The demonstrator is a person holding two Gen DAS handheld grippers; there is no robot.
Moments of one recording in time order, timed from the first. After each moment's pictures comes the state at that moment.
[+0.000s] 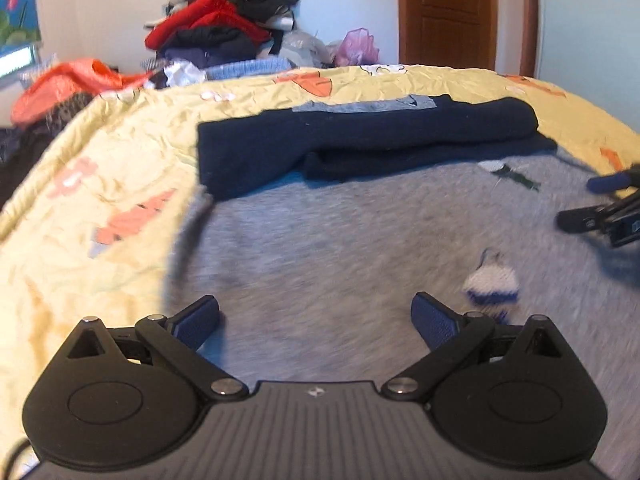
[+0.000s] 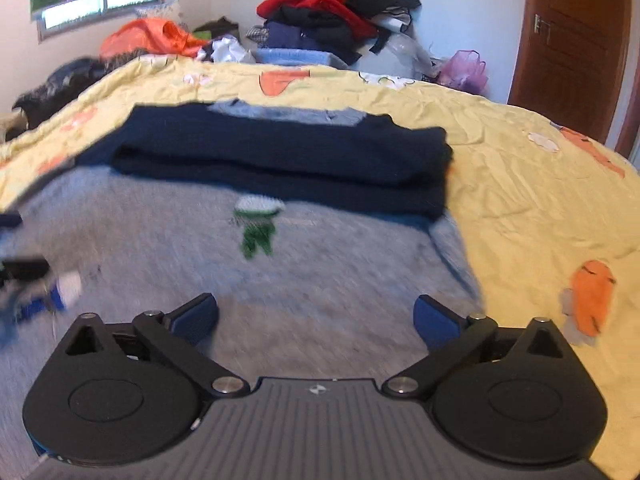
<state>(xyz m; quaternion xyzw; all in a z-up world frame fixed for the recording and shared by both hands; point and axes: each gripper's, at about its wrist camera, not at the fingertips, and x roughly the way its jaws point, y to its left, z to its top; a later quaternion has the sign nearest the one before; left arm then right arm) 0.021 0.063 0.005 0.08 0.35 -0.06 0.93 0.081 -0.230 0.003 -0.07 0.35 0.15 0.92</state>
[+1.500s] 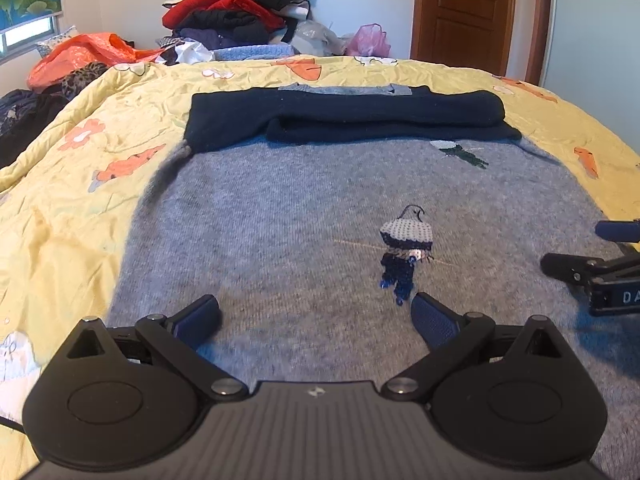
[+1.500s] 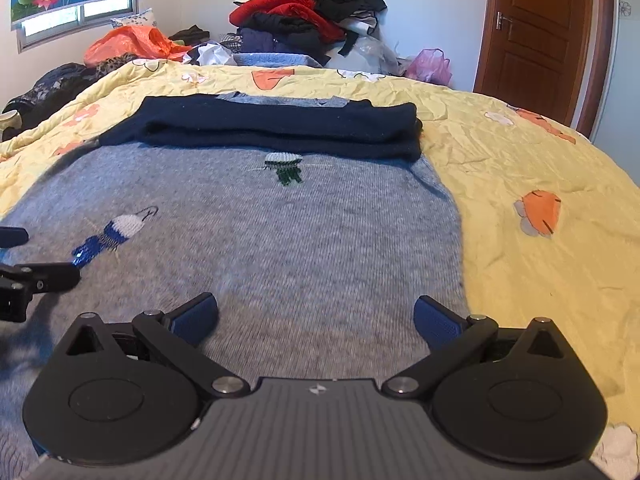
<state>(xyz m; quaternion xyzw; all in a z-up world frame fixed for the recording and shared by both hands) -0.029 0.018 0.005 0.03 0.37 -0.04 0.93 -0.006 -0.215 -0.002 -0.05 0.34 0.10 0.93</state>
